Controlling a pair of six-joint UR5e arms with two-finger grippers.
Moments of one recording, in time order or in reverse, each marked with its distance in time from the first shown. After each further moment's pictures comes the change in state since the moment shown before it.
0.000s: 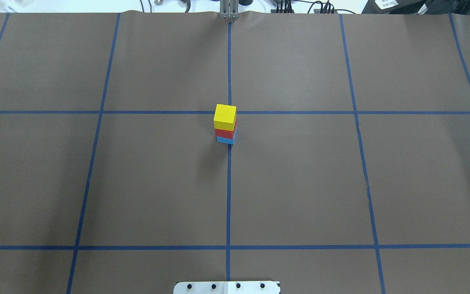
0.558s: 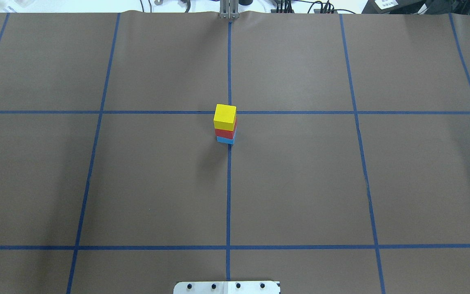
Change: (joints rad) left arm 0.001 0.001 0.009 0.002 0.004 0.002; right arm 0.000 -0.028 0.006 0.010 -0.004 -0.008
